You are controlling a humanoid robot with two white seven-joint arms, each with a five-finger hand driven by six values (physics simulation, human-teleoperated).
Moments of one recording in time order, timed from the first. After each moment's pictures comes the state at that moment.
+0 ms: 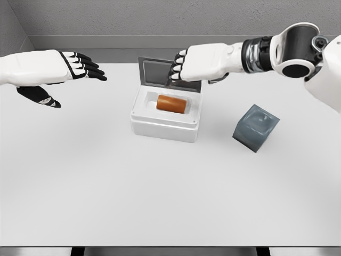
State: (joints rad) left arm -0.83 1.03 -0.67 -1.61 -0.08 -0.61 -0.61; right arm -1.16 -0.57 0.97 -1.43 0.55 -0.61 0.61
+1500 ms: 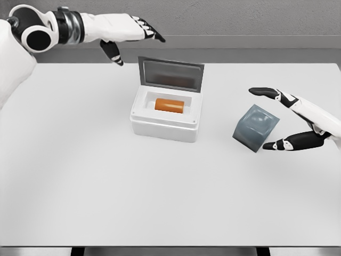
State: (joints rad) left arm -1.18 0.41 -0.80 -0.96 -0.49 -0.61 -0.61; right arm -0.07 -0.77 0.08 -1.72 -0.37 -0.61 0.61
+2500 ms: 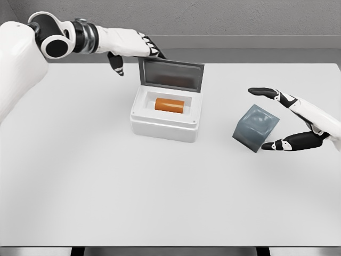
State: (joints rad) left arm -1.21 0.38 -0.92 -0.93 -0.56 -0.61 -0.61; right arm -0.07 -0.76 0.08 -1.72 -0.37 -0.61 0.61
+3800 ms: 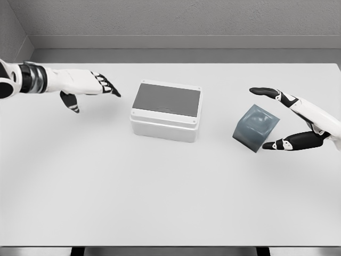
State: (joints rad) left arm -1.00 0.73 -0.94 -1.18 -0.44 -0.61 -0.61; right arm -0.07 -0.76 0.08 -1.71 -0.37 -0.61 0.61
